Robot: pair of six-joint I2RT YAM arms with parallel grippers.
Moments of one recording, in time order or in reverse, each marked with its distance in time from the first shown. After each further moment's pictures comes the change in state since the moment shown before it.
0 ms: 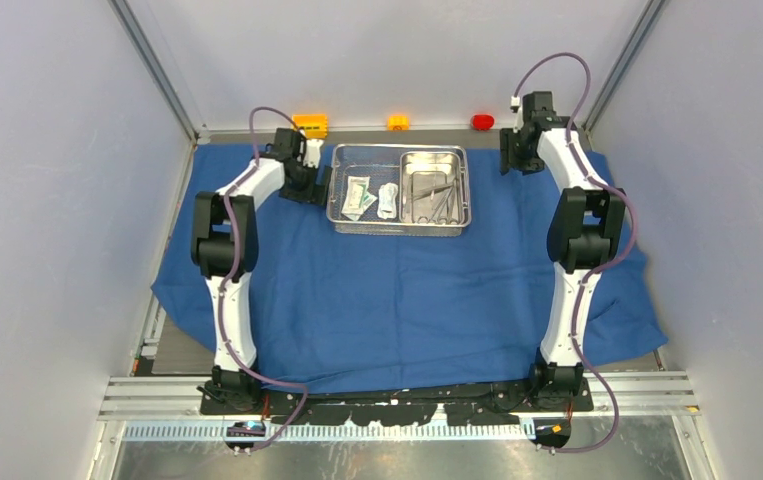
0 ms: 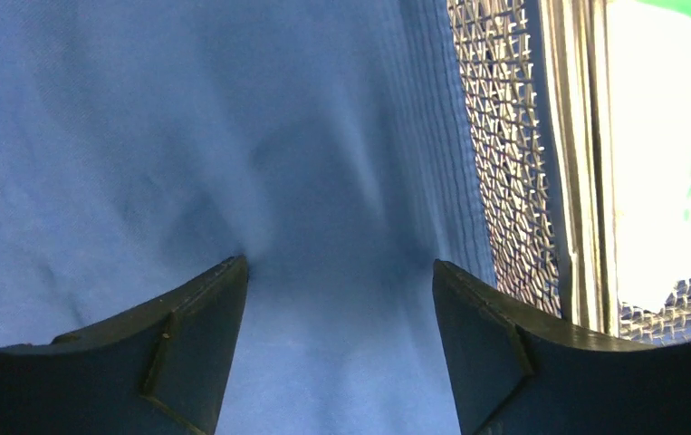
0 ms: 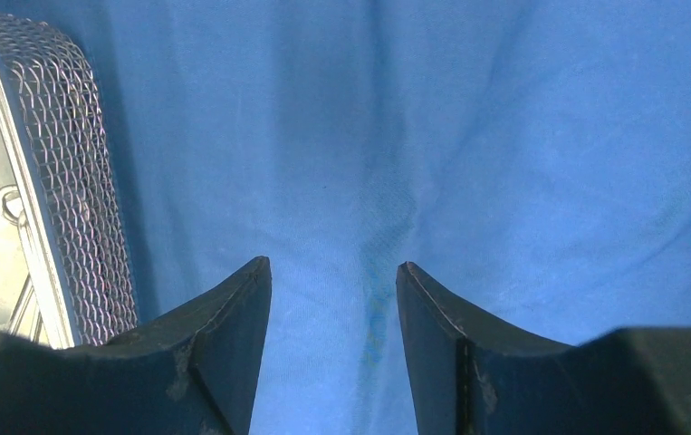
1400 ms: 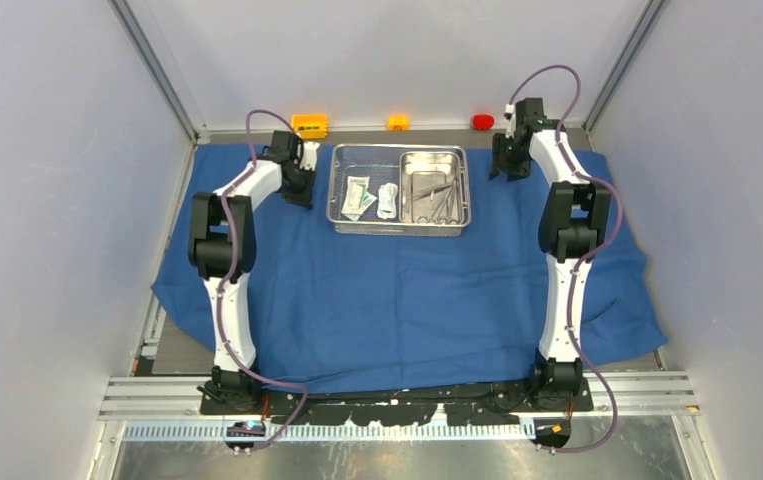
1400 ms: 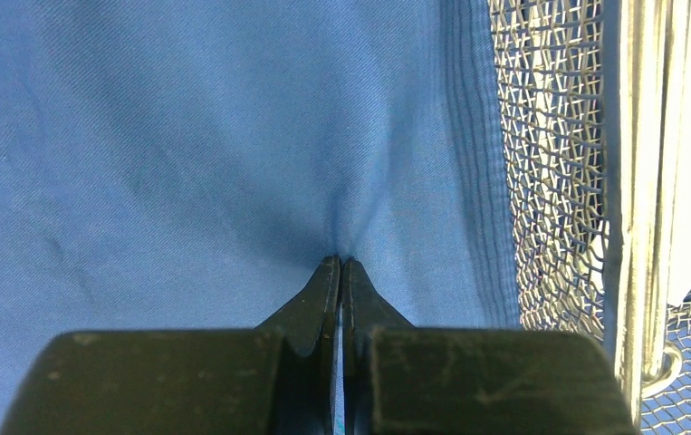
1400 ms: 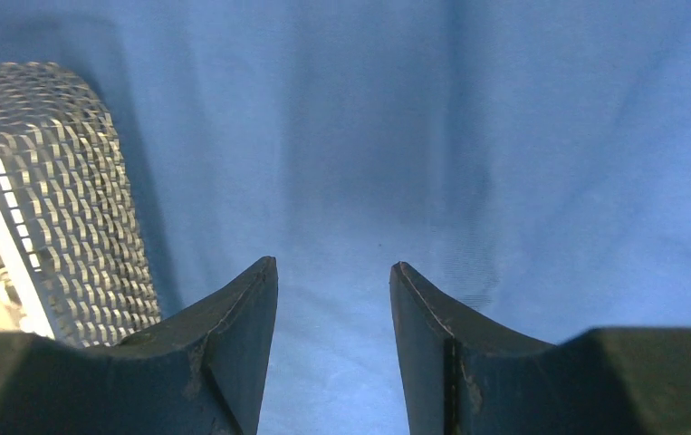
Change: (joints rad) left arm 0.004 -0.013 -0.038 -0.002 -0.042 0.002; right arm 0.001 0.173 0.130 -0.027 -0.090 0.073
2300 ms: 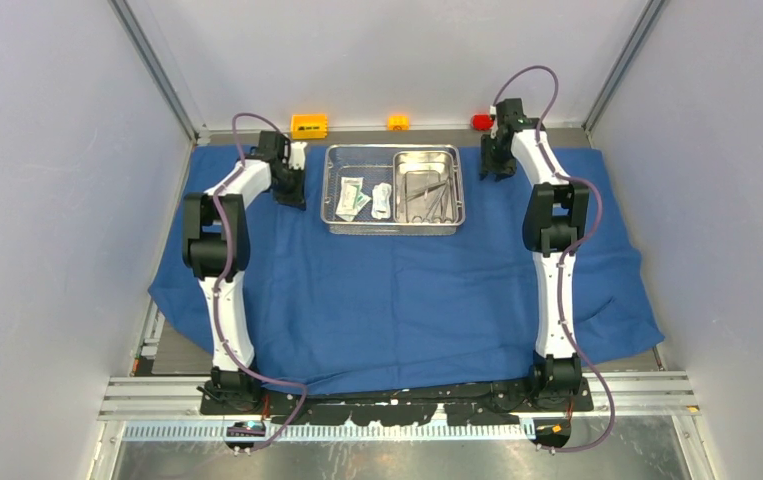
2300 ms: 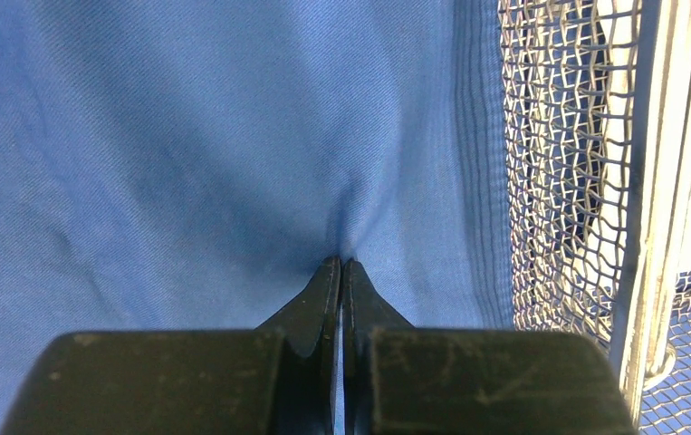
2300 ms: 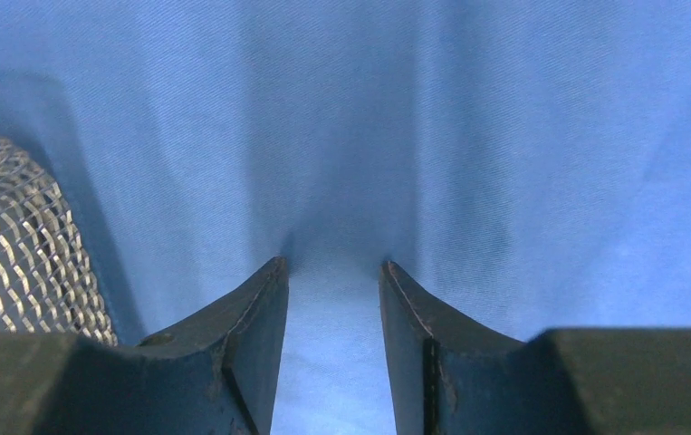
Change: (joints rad) left arm 0.063 -0.003 -0.010 -0.010 0.069 -0.028; right arm 0.053 0.168 0.213 -0.064 0.060 0.038
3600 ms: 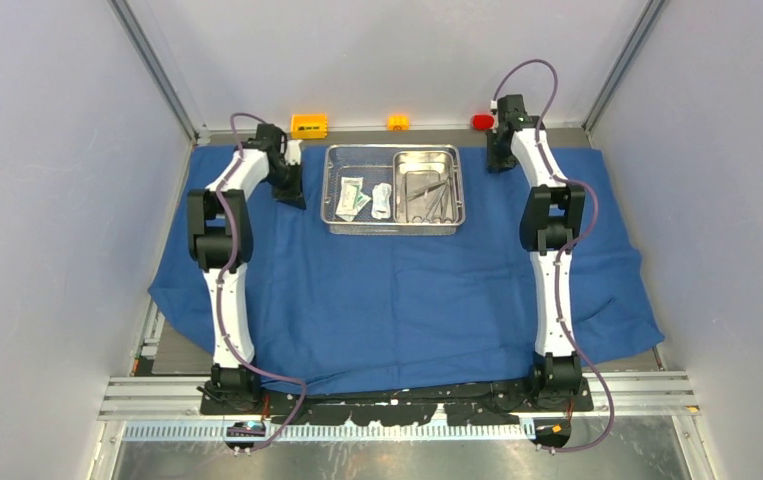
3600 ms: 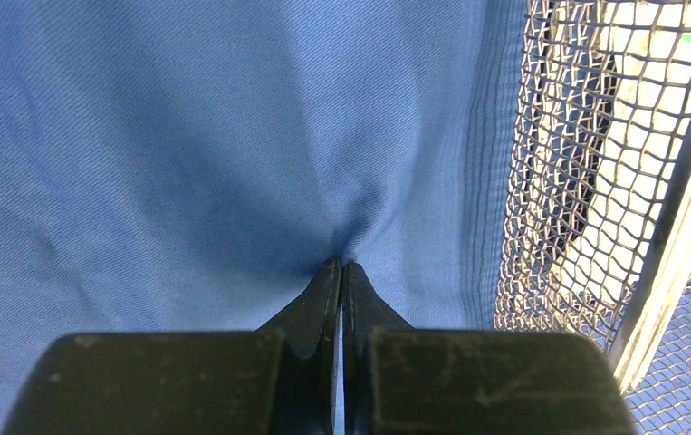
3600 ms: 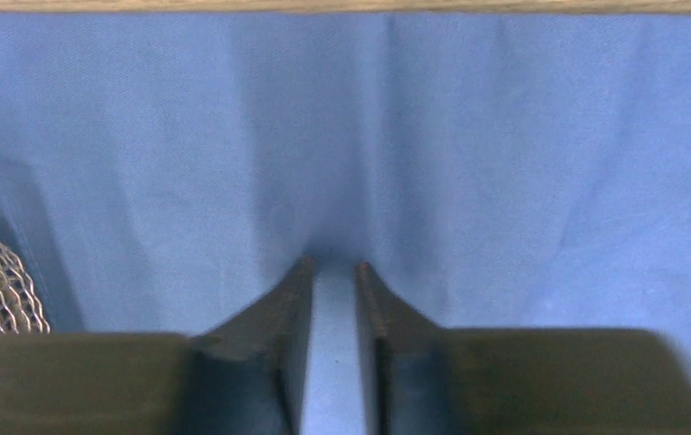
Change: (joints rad) left arm 0.024 0.128 0.229 -0.224 0.059 -0.072; right arm 0.004 0.106 0.187 -0.020 0.087 -0.062
